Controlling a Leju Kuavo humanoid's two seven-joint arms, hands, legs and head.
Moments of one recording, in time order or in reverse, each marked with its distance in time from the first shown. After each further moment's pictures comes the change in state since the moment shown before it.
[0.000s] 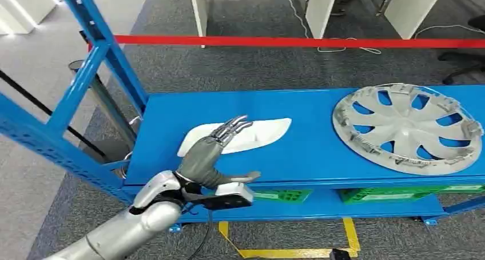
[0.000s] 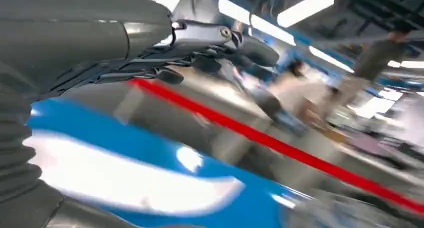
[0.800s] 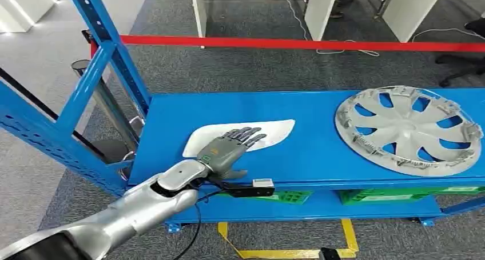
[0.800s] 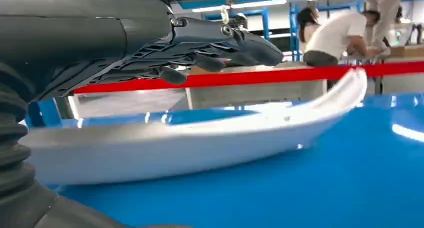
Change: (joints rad) left arm -0.231 -0.081 -0.132 0.500 -0.254 -0.125 0.165; right arm -0.018 0.008 0.005 0.000 0.077 0.016 0.093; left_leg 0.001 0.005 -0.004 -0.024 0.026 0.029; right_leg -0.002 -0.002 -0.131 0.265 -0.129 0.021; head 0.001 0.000
